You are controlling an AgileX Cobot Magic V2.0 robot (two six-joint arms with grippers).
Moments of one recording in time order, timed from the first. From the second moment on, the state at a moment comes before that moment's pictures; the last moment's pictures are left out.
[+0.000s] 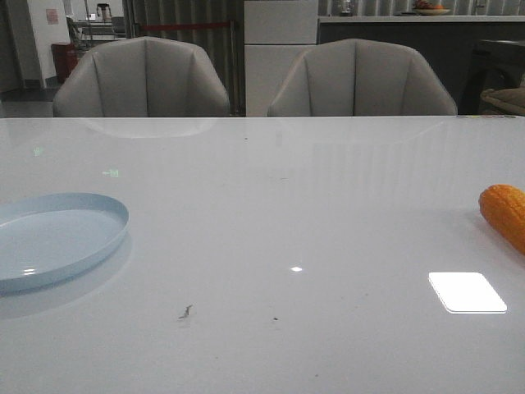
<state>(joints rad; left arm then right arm) -0.09 -0.01 0.01 0.11 0.03 0.02 0.06 -0.01 0.03 0.20 0.09 -0.11</state>
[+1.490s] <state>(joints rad) -0.09 0.60 -0.52 0.08 0.08 0.02 0.06 0.59 -0.56 0.21 0.13 -0.11</state>
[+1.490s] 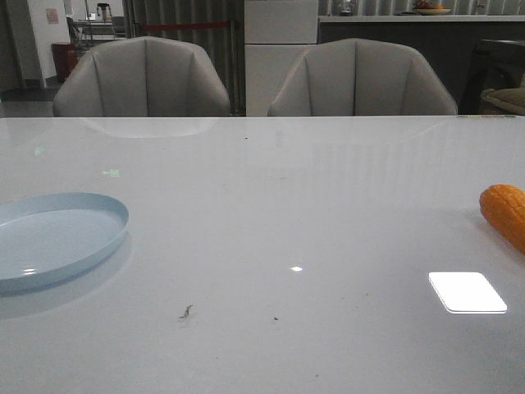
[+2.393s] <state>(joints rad) -0.09 0.76 -0.52 0.02 0.16 0.02 0.06 0.72 -0.56 0.20 0.36 -0.11</state>
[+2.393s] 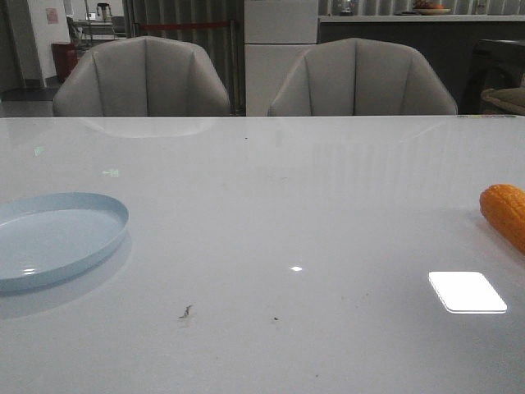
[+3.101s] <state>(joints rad) 0.01 1.43 -1.02 -0.03 0.62 -0.08 0.06 0.72 -0.56 0.20 0.36 -0.11</state>
